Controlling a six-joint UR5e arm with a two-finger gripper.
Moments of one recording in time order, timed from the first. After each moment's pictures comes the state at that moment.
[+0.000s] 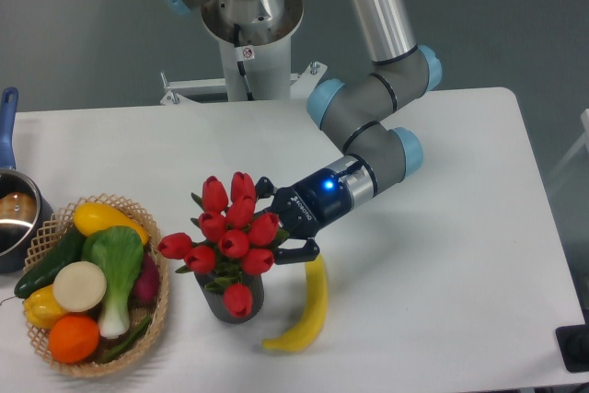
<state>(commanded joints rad) 2.62 -2.11 -1.88 -0.73 -0.16 1.51</state>
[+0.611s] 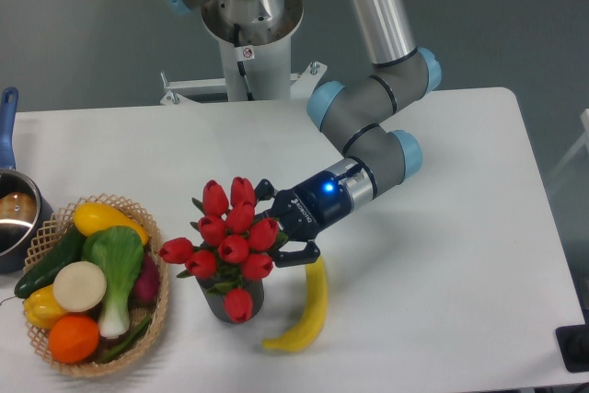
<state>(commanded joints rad) 2.62 -2.13 -1.87 -0.73 -0.16 1.51</state>
